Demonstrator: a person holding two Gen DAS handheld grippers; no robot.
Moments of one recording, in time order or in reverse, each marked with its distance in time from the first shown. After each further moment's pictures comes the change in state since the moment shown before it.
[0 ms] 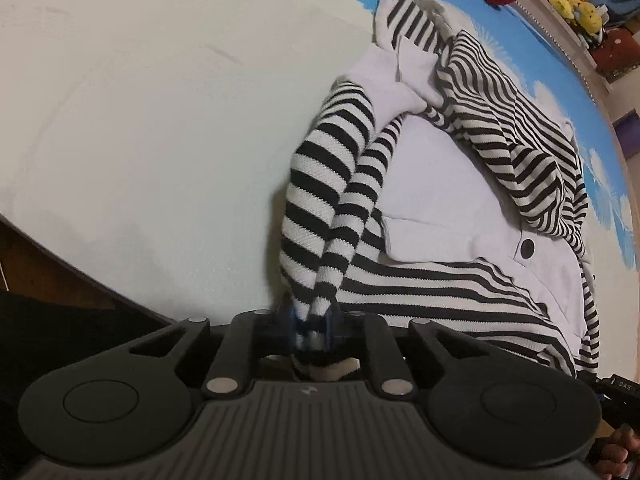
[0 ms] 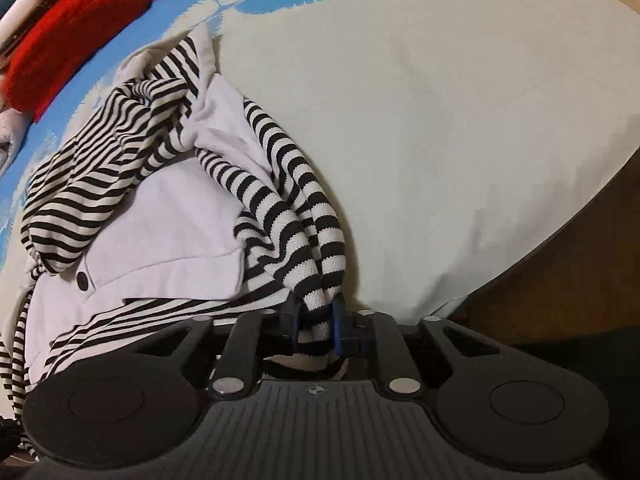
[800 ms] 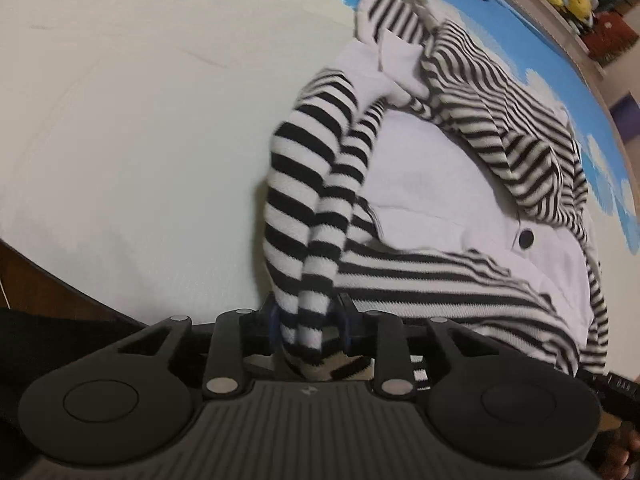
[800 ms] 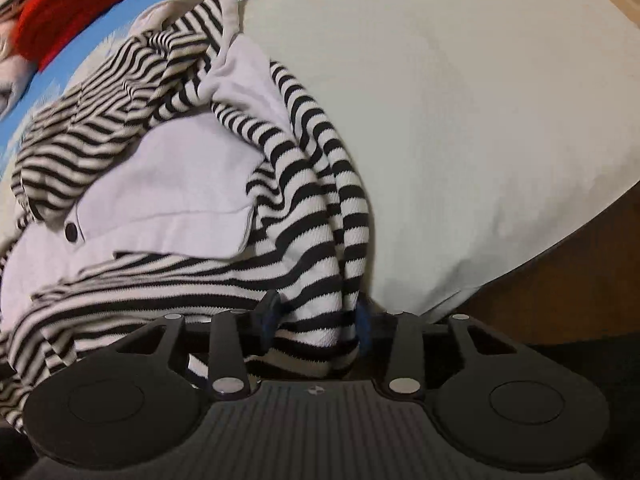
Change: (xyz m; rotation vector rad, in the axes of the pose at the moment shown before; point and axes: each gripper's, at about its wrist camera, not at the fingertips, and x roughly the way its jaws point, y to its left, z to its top) left arm 0.004 -0.009 -0.001 0.060 -0.015 0.014; right arm 0.013 0.024 -0.018 -0.129 0.045 -0.042
